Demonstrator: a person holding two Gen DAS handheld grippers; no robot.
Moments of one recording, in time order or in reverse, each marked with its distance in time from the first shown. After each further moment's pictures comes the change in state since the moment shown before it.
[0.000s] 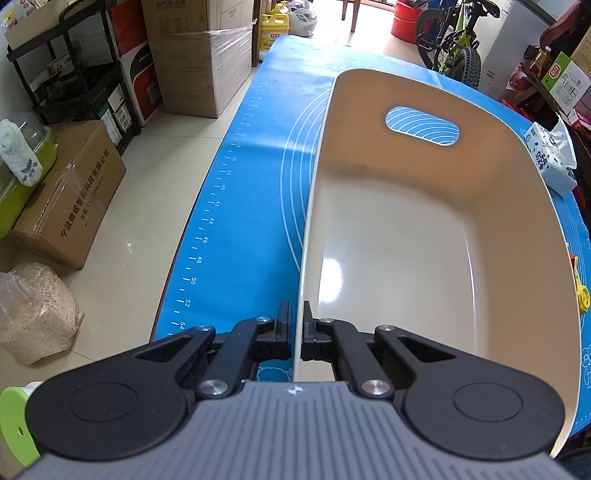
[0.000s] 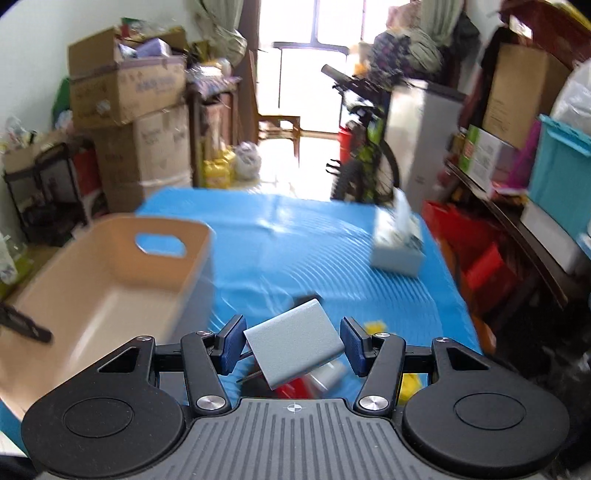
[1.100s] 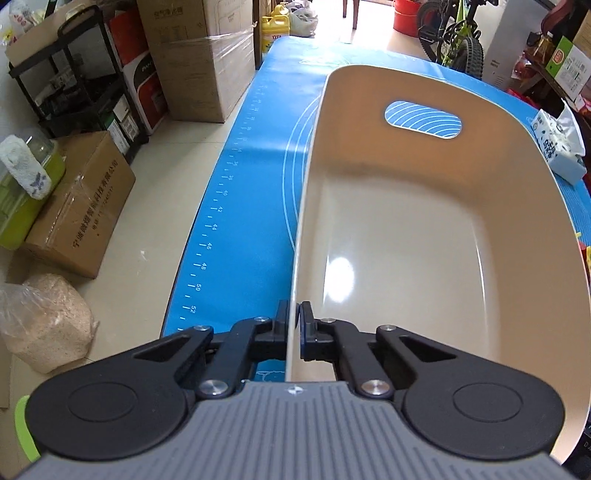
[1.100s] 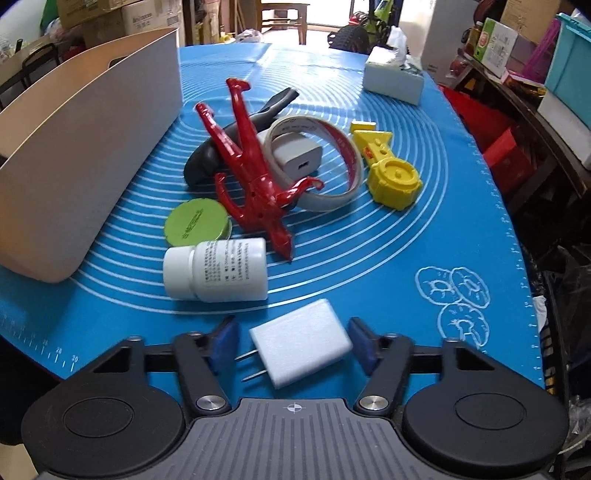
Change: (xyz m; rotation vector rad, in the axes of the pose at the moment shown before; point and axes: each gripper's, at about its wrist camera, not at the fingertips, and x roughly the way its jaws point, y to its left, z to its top) left arm -0.001 -0.011 0.001 0.031 0.000 0.053; right arm 0.032 -0.060 -0.145 0.035 0.377 -0.002
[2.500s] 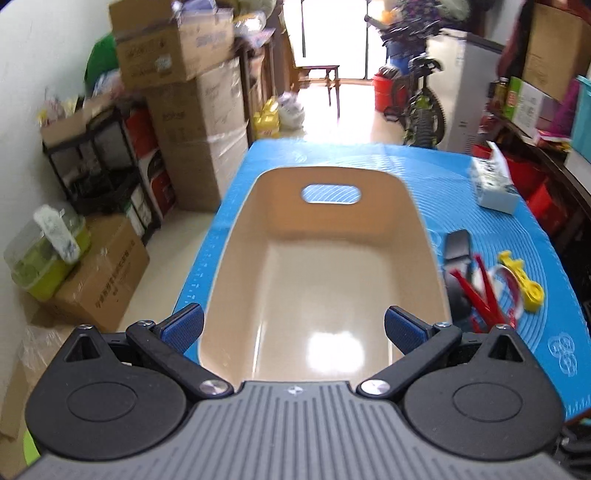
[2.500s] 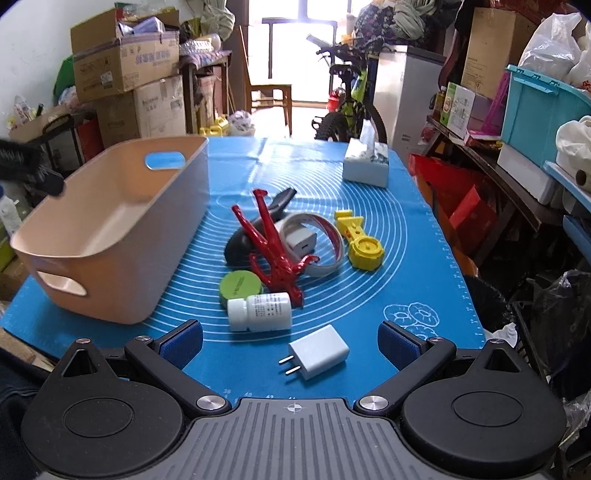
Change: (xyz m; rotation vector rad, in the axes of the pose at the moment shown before) left arm -0.103 -0.077 -0.055 0.045 -0.298 0.047; right arm -0.105 0.020 -0.029 0.034 -0.252 -0.024
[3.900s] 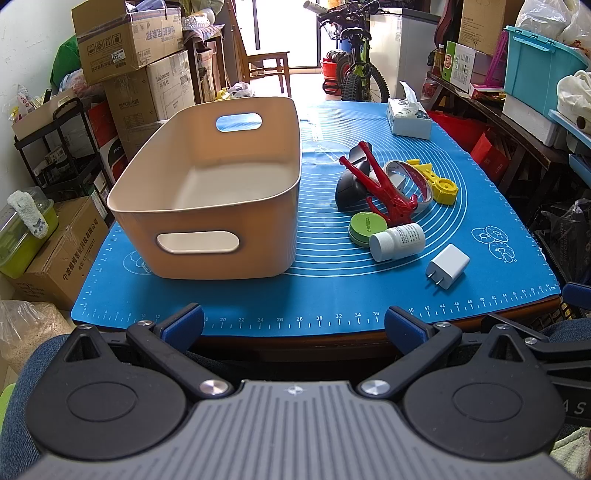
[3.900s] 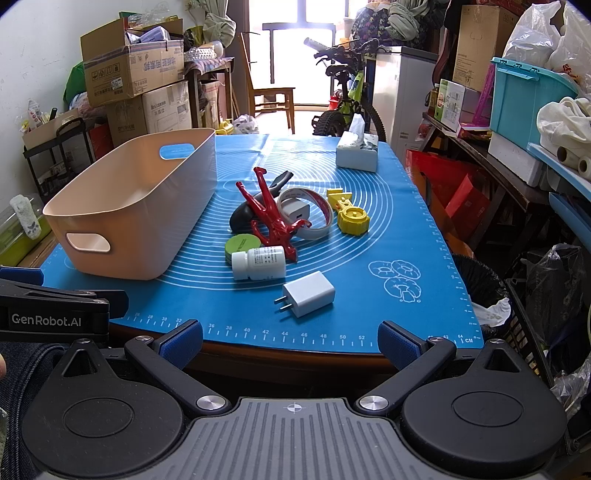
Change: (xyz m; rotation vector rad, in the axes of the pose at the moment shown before) left arm -0.061 -0.090 -0.144 0.101 -0.012 -0.089; right arm -0.061 -0.017 -0.059 0.016 -0.043 0.035
